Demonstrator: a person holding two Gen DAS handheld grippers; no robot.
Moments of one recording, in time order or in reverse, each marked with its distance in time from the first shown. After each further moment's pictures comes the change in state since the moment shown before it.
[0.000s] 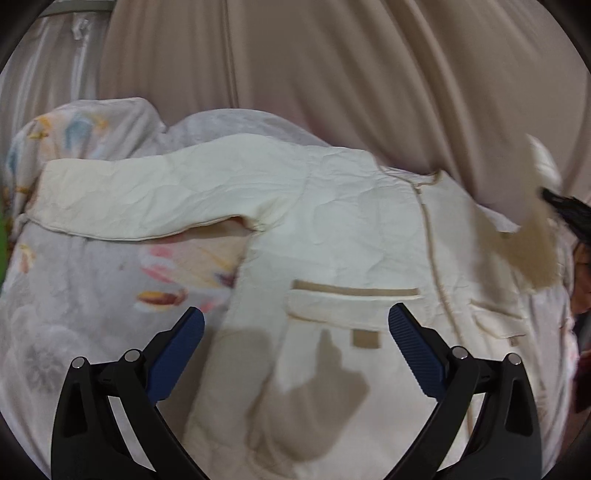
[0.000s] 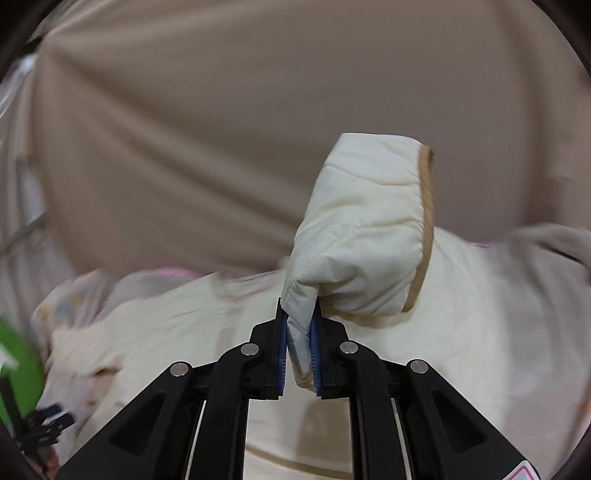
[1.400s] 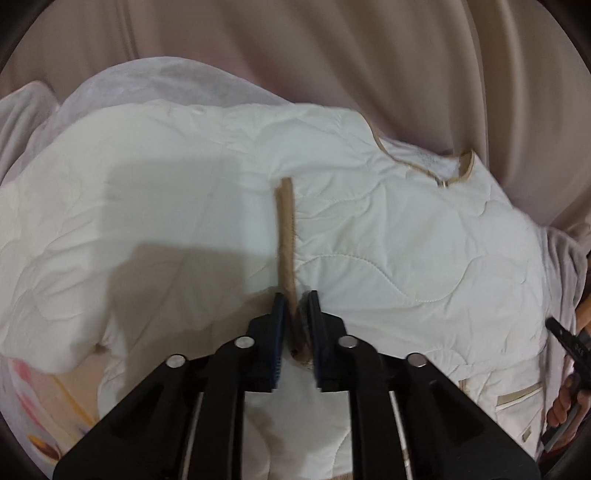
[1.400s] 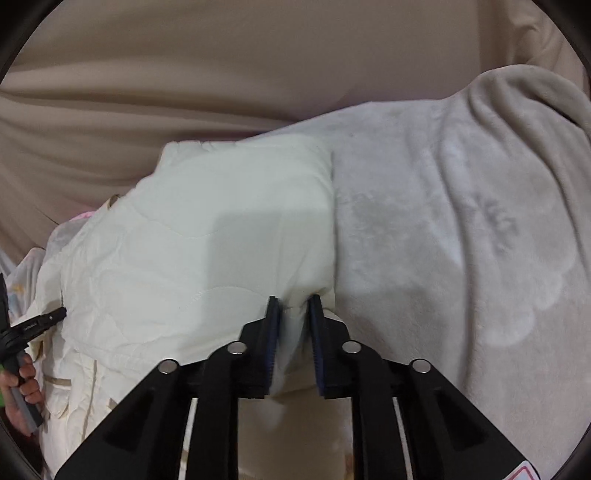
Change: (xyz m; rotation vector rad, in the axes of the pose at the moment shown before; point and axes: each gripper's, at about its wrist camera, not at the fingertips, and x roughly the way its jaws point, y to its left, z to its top) left arm 0.189 -0.038 0.096 0.015 0.178 -0.075; right arm 0.029 -0.140 -0.088 0.267 0.222 -0.271
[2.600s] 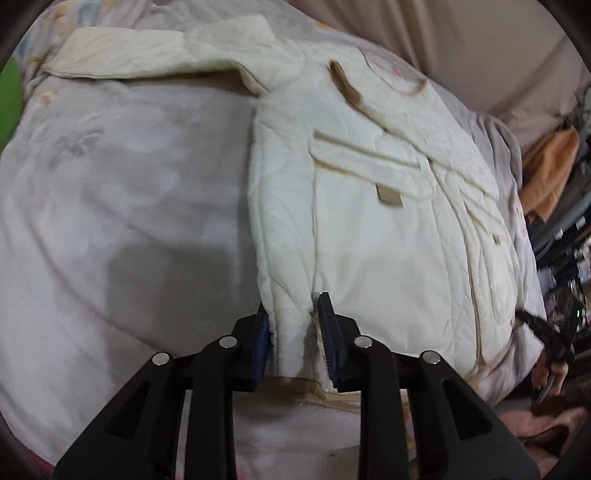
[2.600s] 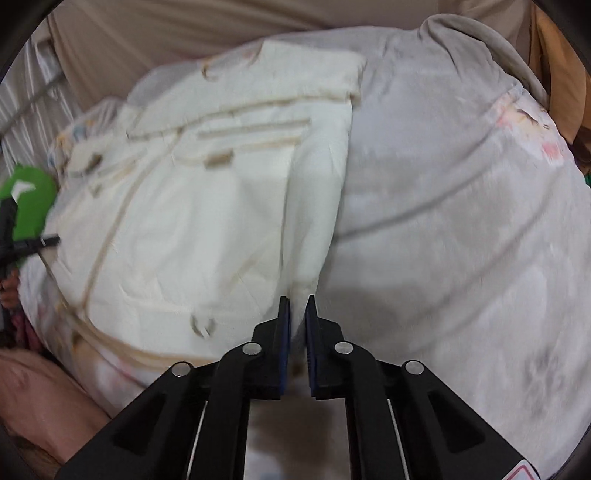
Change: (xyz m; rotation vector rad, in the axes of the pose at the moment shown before) left arm -0.254 0.092 -0.283 0.005 0.245 -0.096; right arm -0.277 -0.046 -0.297 -0.245 0.302 0.016
